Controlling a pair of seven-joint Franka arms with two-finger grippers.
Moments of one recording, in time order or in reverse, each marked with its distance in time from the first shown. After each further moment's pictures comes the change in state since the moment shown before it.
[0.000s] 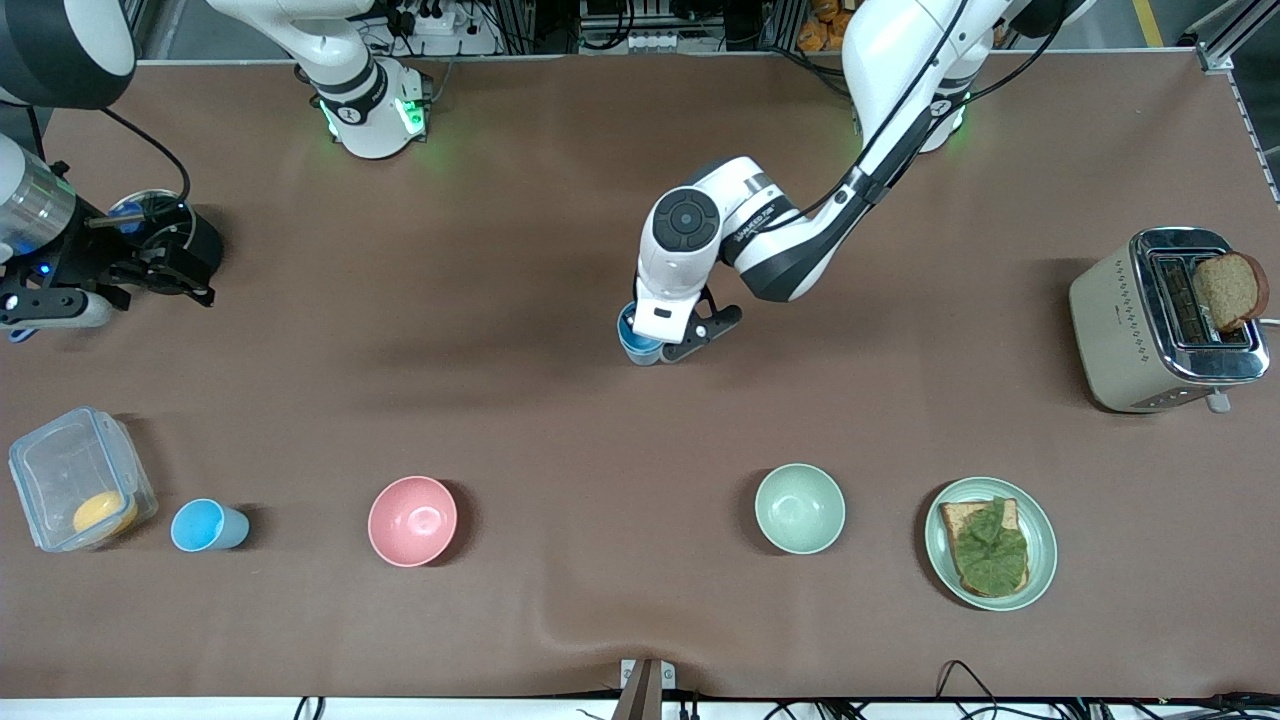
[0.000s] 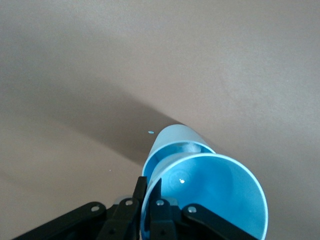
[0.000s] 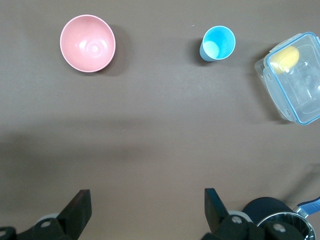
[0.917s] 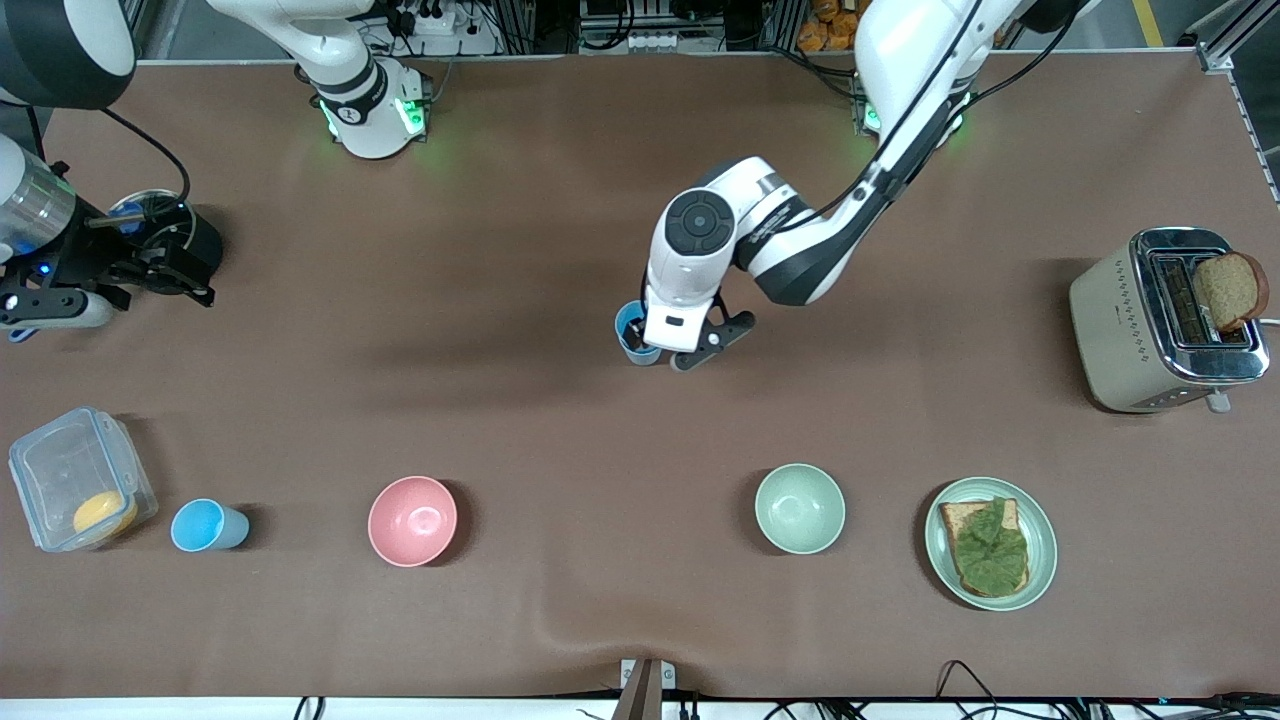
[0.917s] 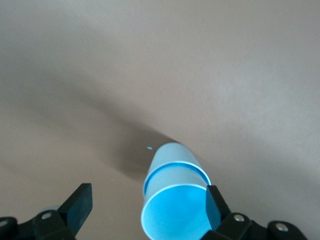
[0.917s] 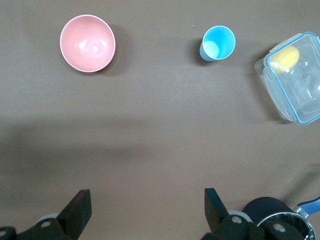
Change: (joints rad) left arm 0.032 -0.045 0.007 0.050 0.000 -0.081 0.001; right arm 0.000 0.000 0.000 0.000 0.000 0.000 0.000
